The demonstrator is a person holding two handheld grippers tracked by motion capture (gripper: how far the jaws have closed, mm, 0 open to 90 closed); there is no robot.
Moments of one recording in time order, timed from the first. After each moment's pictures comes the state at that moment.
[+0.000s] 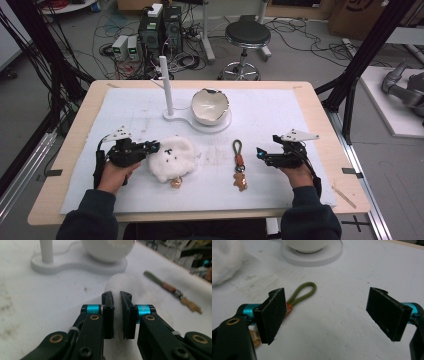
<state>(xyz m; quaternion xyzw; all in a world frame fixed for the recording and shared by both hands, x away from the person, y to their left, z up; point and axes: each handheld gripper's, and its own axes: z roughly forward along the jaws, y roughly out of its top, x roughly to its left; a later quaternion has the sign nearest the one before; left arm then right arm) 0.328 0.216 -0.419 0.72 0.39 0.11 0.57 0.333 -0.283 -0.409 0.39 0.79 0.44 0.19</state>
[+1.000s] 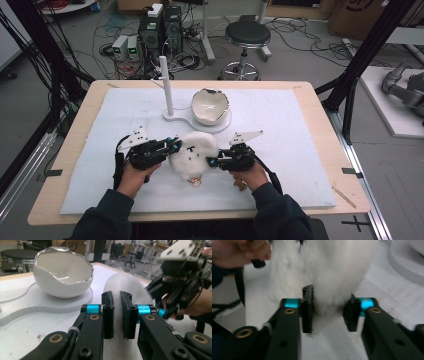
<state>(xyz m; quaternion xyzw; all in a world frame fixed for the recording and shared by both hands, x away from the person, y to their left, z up) 0.319 0.161 -0.410 0.72 0.30 0.11 0.61 0.341 -0.162 -0.422 0.27 0.82 0.50 -0.01</state>
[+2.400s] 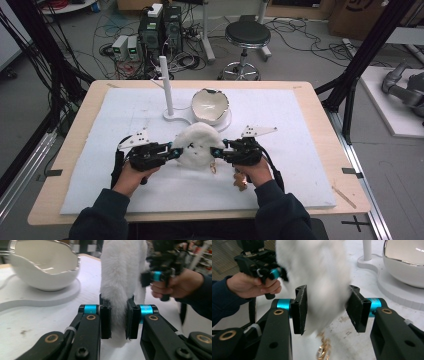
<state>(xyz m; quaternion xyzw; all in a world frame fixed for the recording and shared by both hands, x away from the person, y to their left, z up) 0.320 0.160 -0.414 0.74 0.25 0.06 0.62 0.345 -0.176 -0.409 0.29 0.77 0.57 -0.01</state>
